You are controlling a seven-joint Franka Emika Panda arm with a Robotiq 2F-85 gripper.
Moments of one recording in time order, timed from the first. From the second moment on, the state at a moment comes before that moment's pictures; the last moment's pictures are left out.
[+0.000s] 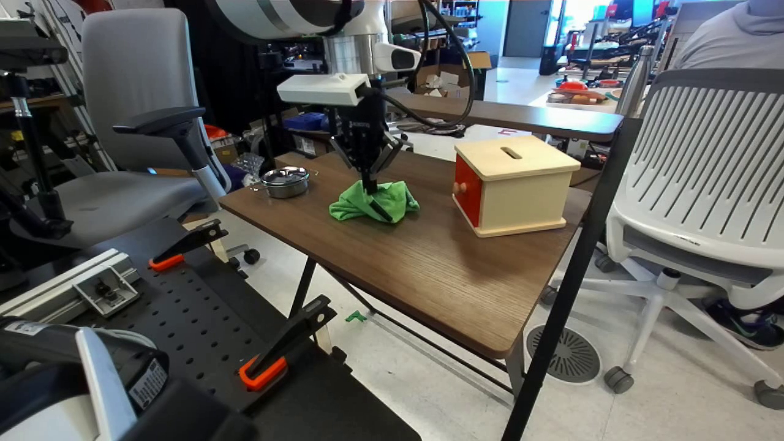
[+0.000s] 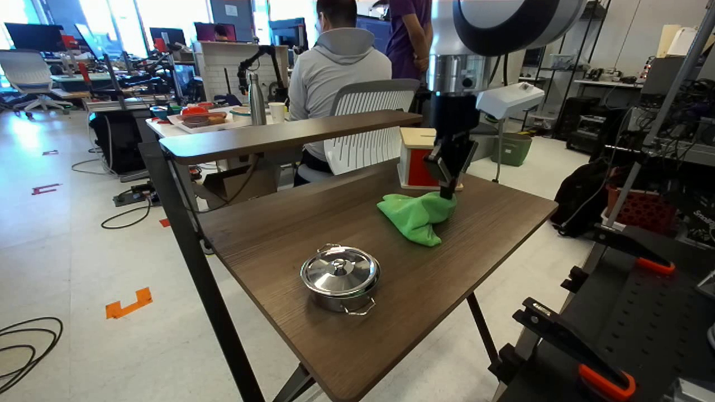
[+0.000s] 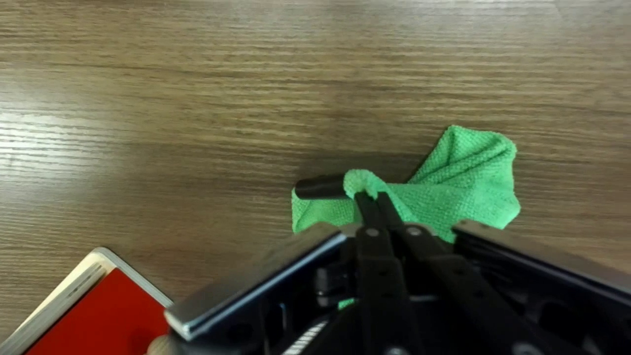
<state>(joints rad) 0.06 0.49 -0.02 -2.11 -0.13 2.56 0.02</state>
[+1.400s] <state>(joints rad) 0.20 0.64 0.05 -1.59 -0.16 2.04 0.04</state>
